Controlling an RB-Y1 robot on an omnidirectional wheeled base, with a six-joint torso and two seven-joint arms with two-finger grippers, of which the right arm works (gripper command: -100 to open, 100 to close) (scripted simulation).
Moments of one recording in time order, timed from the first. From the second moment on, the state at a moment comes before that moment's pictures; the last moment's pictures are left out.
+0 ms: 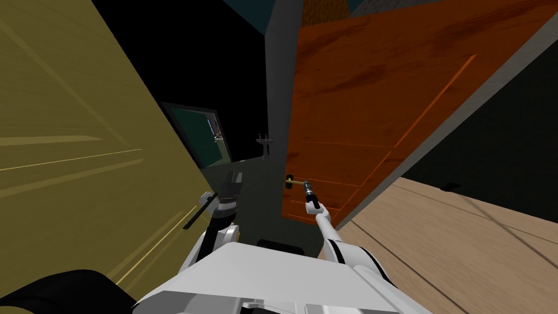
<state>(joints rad) -0.48 -0.07 -0.21 -0.68 0.14 -0.44 -0.09</state>
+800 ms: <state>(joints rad) -0.48 -0.07 -0.20 -0.66 -0.01 -0.47 0.05</state>
